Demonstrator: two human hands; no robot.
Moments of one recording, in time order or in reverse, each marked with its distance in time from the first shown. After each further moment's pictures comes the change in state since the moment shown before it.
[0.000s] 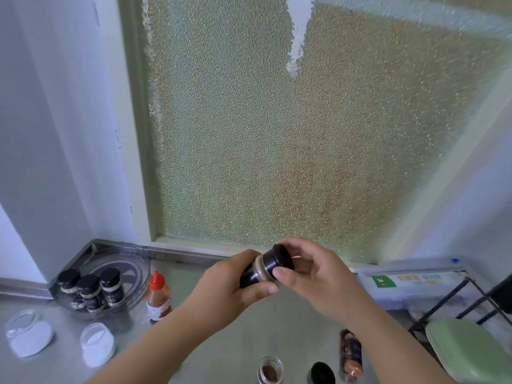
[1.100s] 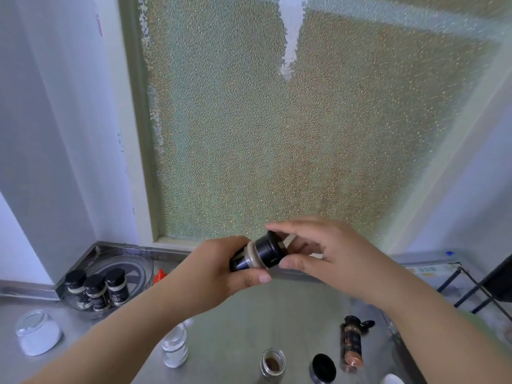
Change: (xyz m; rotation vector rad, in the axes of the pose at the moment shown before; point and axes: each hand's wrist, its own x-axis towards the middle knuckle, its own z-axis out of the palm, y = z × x) left_hand -0.008 0.026 -0.043 0.074 -0.062 0.082; right_hand -0.007 -0.057 -0.021 -0.506 -0.178 -0.193
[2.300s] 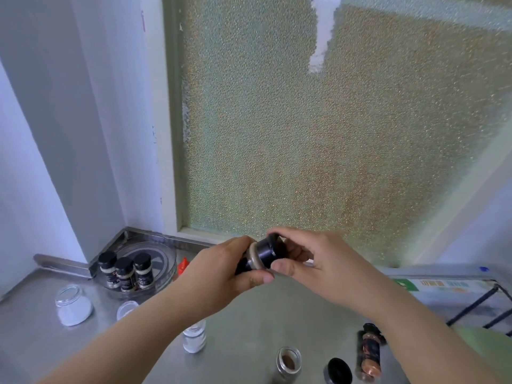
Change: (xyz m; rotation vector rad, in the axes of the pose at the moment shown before) left_hand -0.023 -0.028 -0.001 0.169 0.064 -0.070; right_hand 0.021 -0.005 0.038 -0.004 -0.032 -0.012
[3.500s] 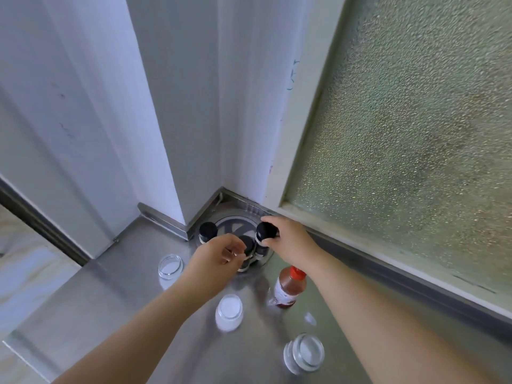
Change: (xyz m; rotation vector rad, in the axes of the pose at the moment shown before) left_hand -0.053 -0.249 -0.049 -0.200 0.196 -0.769; right_hand 0.268 0.042 0.287 0.113 -0.323 0.189
